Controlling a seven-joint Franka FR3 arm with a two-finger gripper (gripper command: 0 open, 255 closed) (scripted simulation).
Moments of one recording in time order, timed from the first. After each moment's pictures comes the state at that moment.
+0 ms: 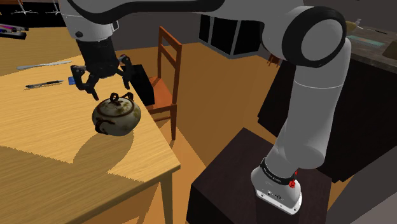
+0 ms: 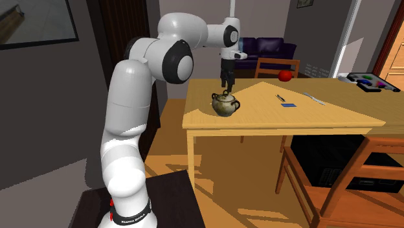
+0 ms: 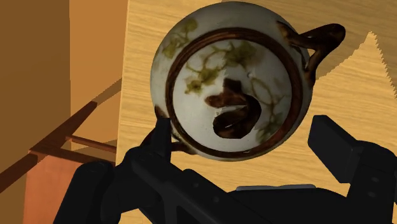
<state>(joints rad) 0.22 0.29 0.48 -1.39 -0.13 1.61 0.79</state>
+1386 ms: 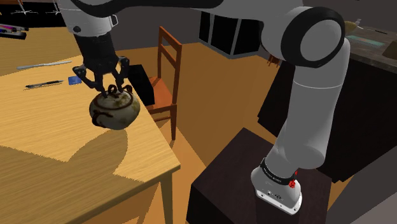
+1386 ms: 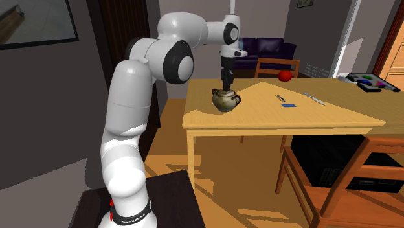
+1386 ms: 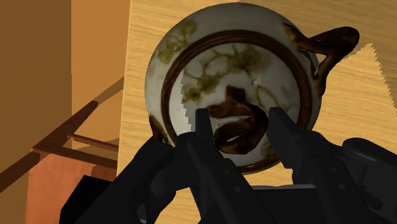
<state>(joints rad) 0.22 0.30 0.49 -1.35 -0.14 1.58 0.79</state>
